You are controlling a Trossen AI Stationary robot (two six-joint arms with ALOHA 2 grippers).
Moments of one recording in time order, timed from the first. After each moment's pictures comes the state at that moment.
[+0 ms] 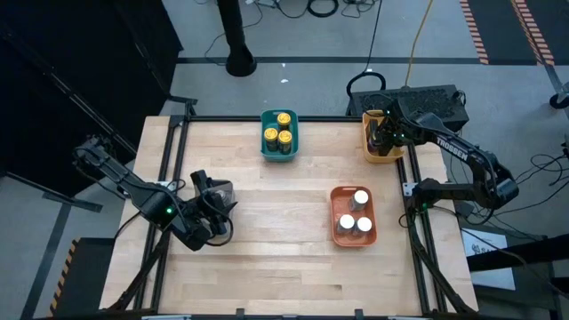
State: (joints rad) left arm -0.62 1.23 1.07 -0.95 -0.96 -0.50; right arm -1.03 1.15 0.78 -0.86 0.18 0.46
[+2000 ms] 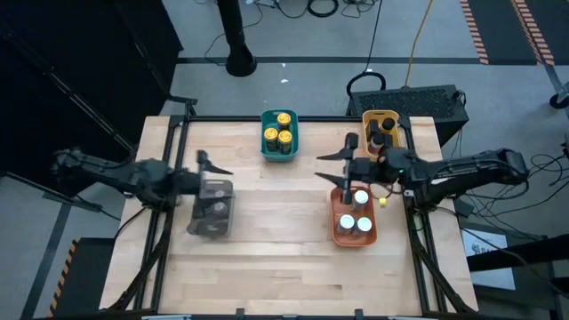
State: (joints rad) left arm -0.22 0.64 0.53 0.09 -0.21 0.27; right arm 0.02 1.06 0.69 0.52 0.08 -0.29
